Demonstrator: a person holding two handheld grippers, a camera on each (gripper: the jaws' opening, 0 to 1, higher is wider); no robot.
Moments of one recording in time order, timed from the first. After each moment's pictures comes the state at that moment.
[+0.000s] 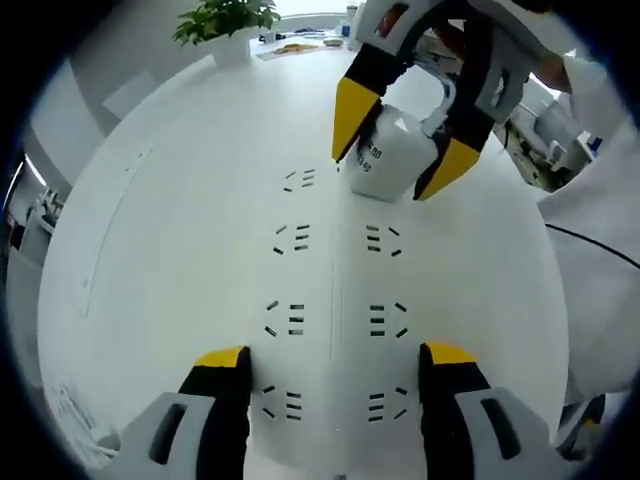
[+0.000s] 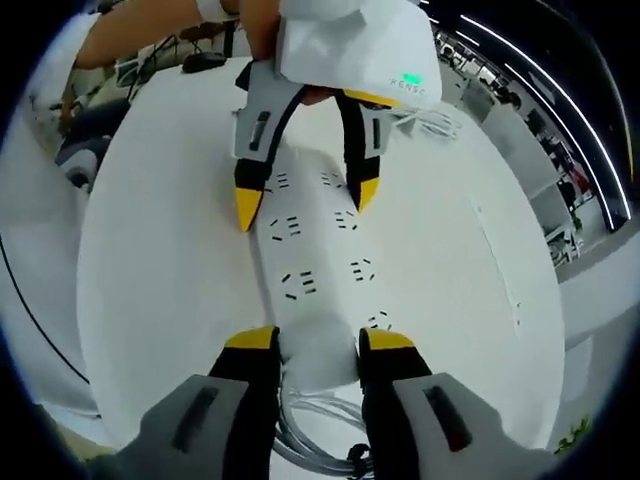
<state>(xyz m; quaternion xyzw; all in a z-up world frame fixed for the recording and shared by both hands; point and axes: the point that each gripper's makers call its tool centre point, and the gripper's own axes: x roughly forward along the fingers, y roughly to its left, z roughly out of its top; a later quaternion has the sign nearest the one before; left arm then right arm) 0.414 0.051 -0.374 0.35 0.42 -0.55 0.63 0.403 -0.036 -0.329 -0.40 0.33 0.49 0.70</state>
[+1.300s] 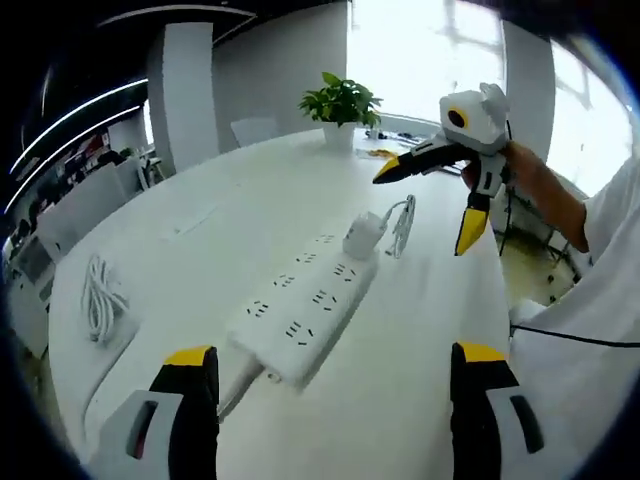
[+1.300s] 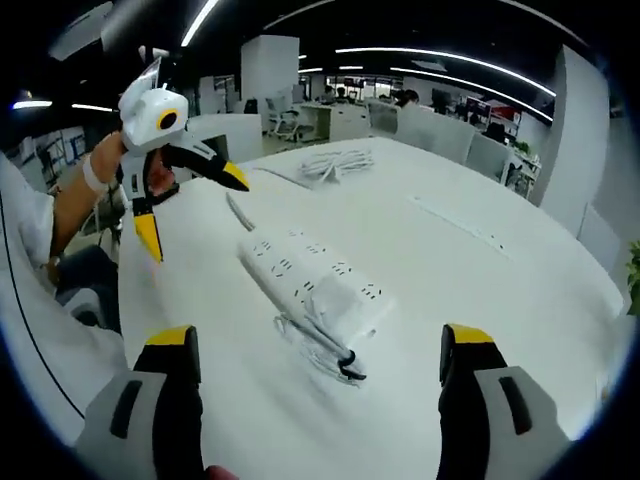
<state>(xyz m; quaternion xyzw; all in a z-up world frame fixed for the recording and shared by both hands) 0.347 0.110 -0.303 0.14 0.35 -0.42 0.83 0.363 -0.077 -0.286 -0.17 0.28 0.40 0.85</state>
